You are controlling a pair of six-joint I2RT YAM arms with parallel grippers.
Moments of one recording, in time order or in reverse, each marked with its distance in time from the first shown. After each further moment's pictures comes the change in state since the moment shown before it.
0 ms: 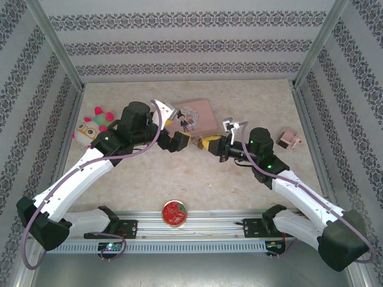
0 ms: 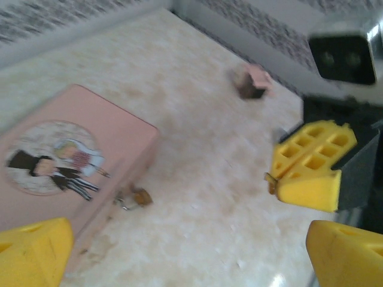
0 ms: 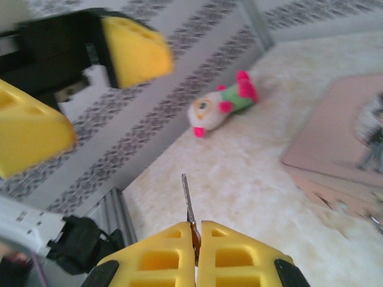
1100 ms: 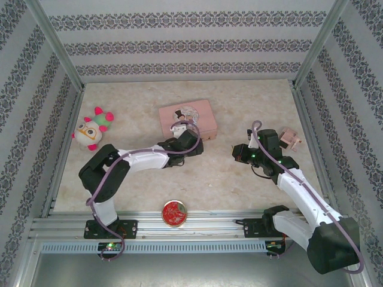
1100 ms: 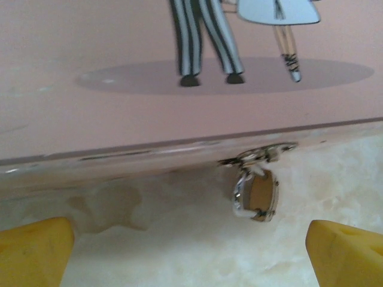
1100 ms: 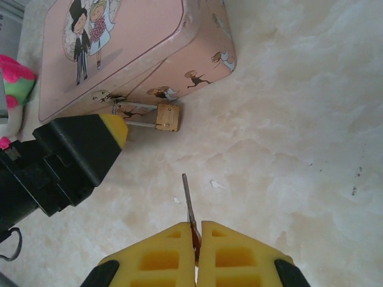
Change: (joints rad) left arm -0.194 0.640 -0.114 0.350 -0.633 -0.763; right arm -0.235 0.001 0.012 -0.583 0.301 0.026
